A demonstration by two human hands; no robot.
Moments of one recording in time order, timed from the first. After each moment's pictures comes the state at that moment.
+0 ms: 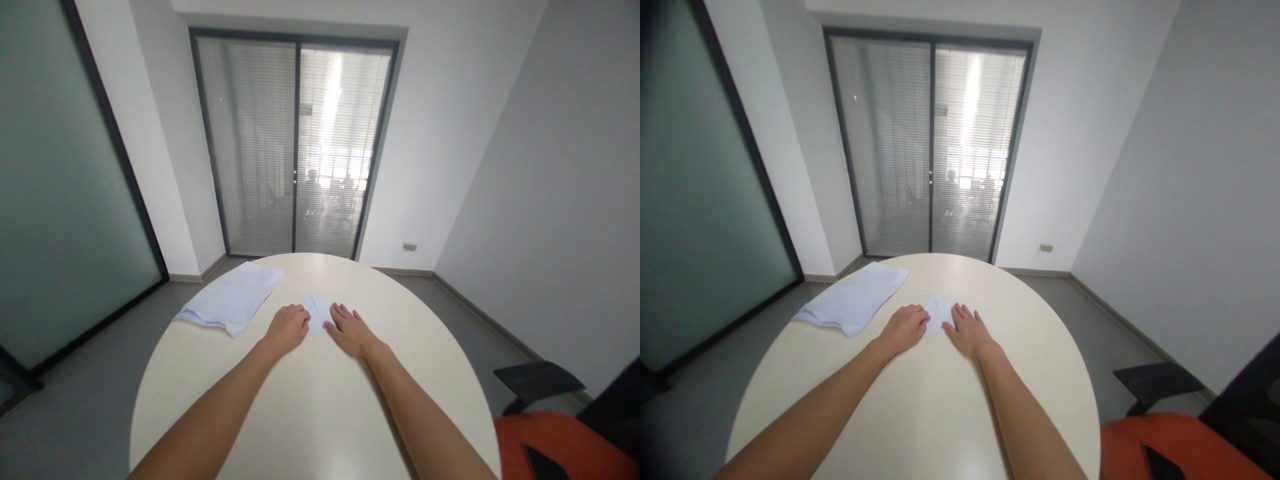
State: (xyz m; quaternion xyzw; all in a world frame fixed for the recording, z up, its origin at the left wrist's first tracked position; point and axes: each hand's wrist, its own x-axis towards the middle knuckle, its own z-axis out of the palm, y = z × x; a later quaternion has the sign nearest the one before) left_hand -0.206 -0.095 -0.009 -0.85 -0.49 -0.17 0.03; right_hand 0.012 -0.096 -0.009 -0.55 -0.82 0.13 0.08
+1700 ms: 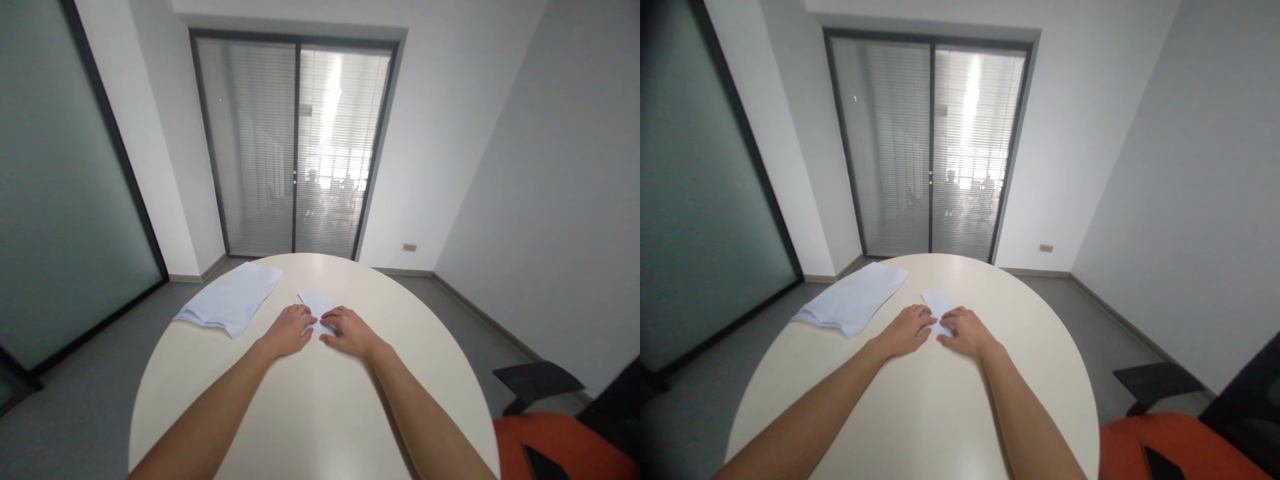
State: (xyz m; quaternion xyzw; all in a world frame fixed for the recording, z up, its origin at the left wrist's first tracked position) left_hand -0.213 -0.095 -0.015 -0.89 -0.40 -0.20 0.01; right_hand 0.015 -0.100 0.006 -0.38 -0.91 0.03 0.19
